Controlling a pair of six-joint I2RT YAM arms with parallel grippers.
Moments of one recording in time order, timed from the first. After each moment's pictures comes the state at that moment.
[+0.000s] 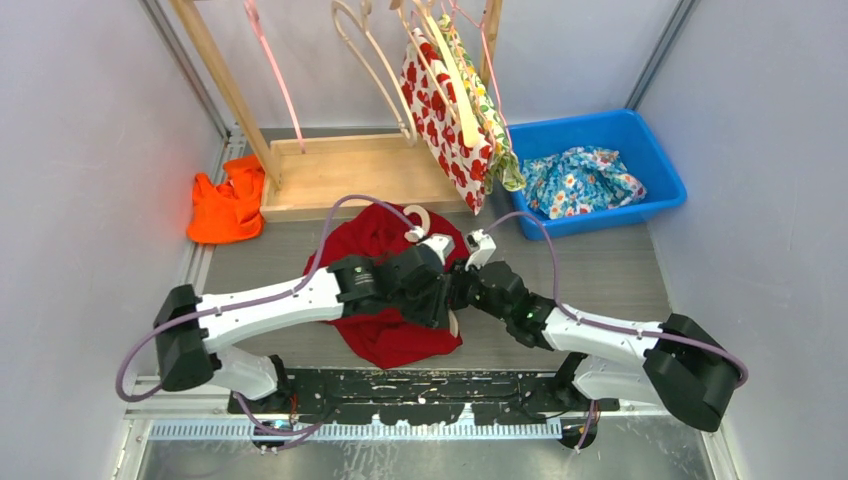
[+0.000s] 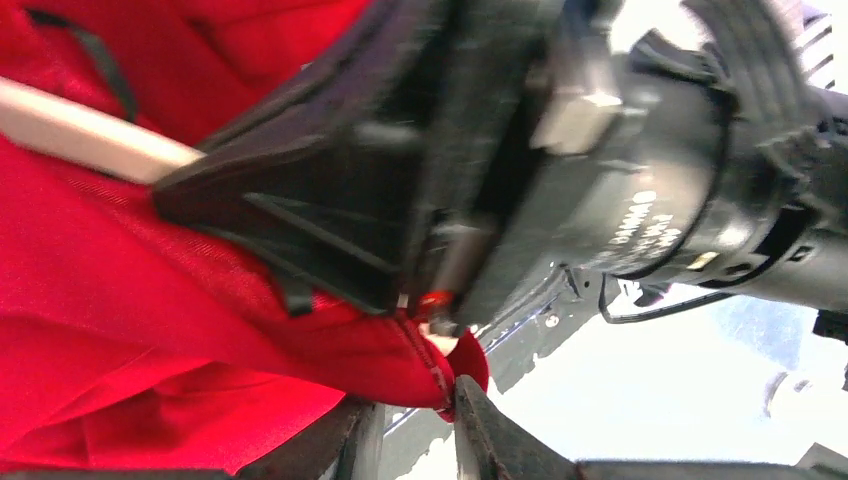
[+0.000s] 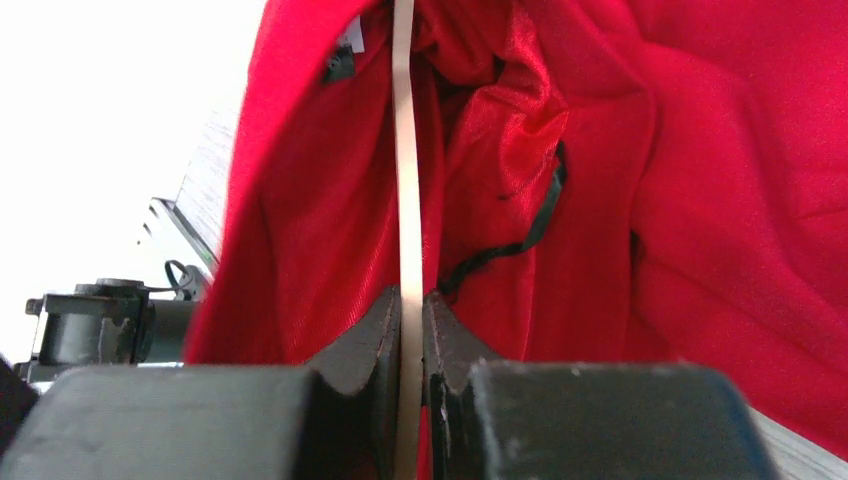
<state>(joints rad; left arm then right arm) -1.17 1.45 1.21 -0.65 -0.01 -0.79 0.88 1.13 0.39 0.41 0.01 0.76</state>
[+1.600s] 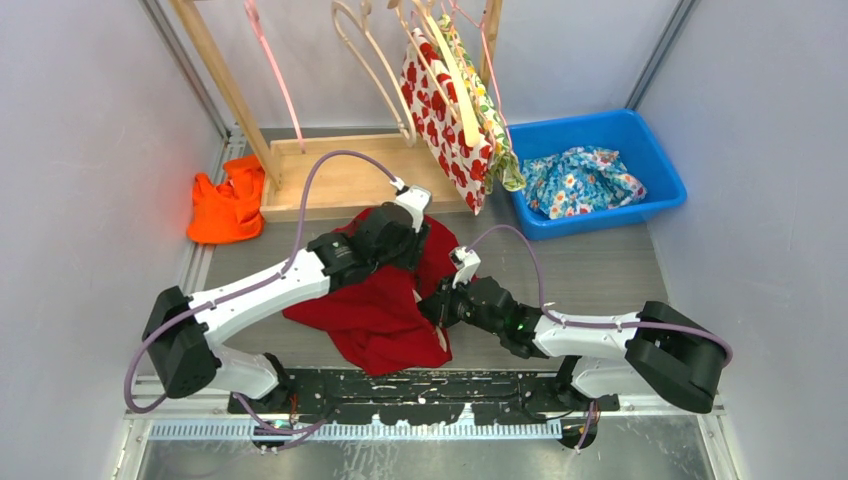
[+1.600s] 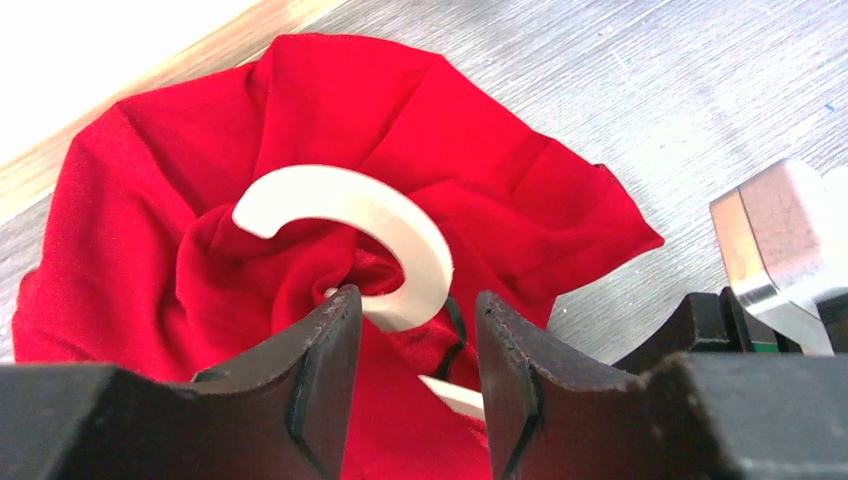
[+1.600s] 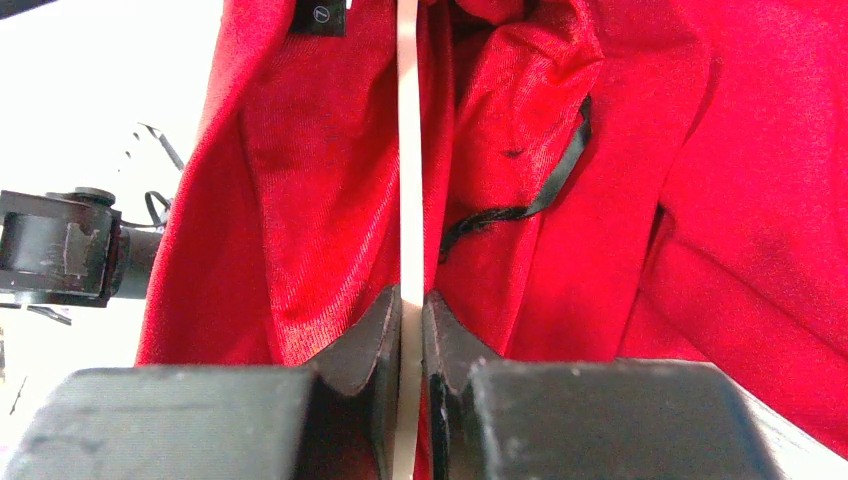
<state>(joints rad) -0.91 1.37 1.11 -0.40 -0.28 -0.28 1.01 1.22 0.33 0.55 0.03 0.72</state>
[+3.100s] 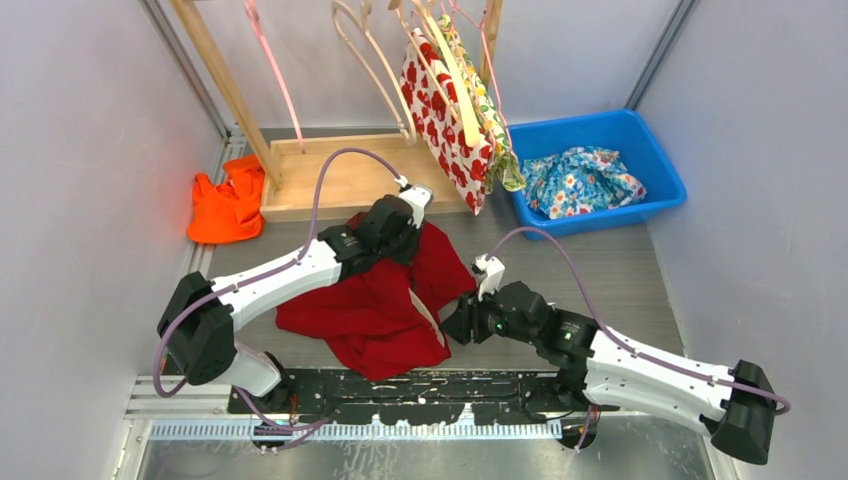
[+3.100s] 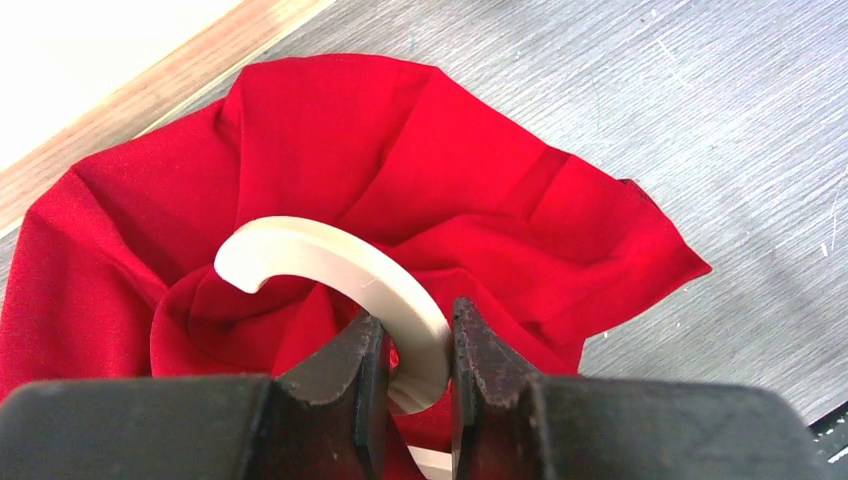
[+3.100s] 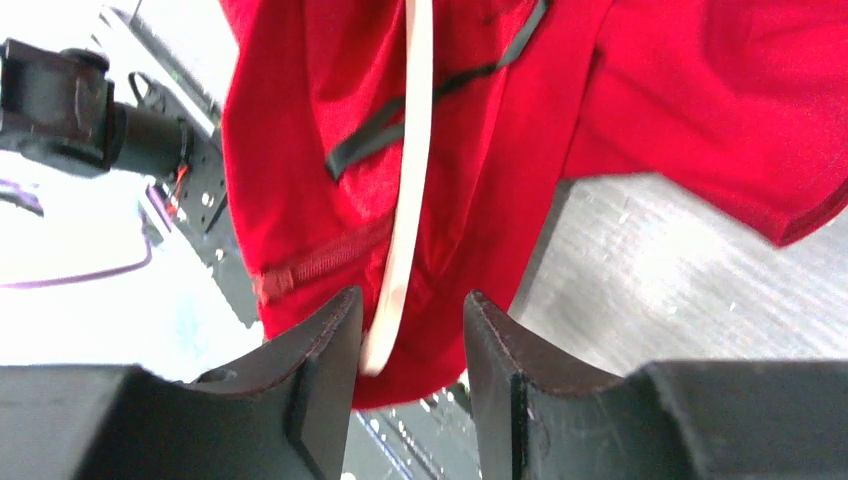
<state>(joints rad) -0.83 1.48 1.09 -0.32 -0.17 -0.21 1.03 0.76 0.43 -0.14 0.01 0.63</state>
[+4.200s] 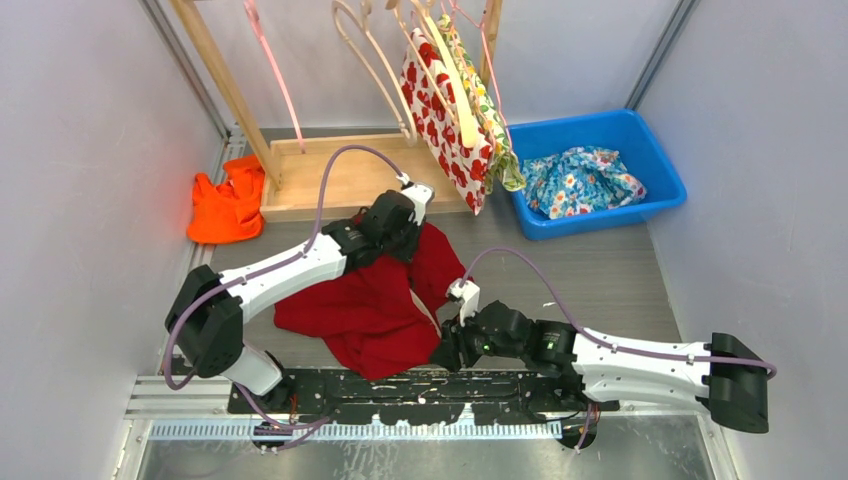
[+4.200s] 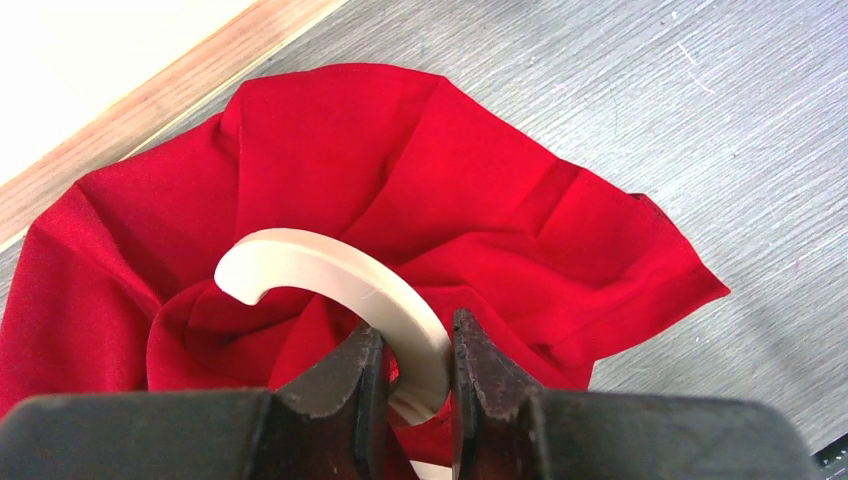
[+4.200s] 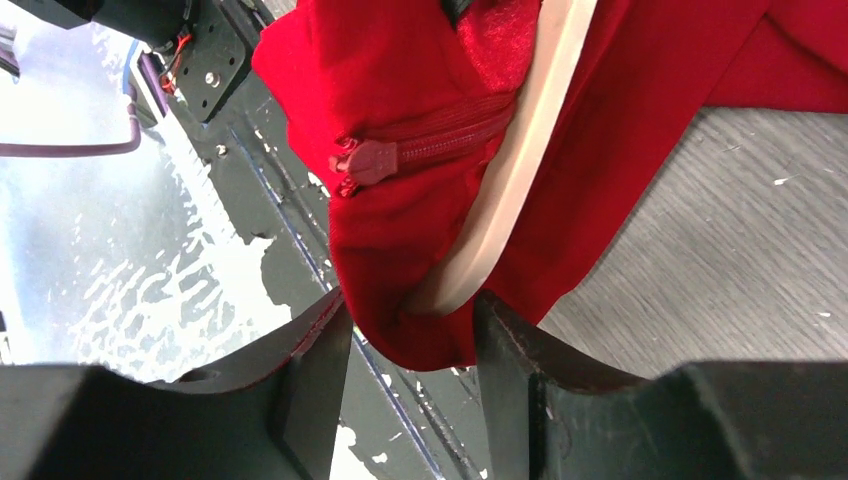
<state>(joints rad) -0.80 1.53 1.13 -0.34 -0.15 -0.19 1.20 0.84 0.34 -0.03 -0.05 0.61</state>
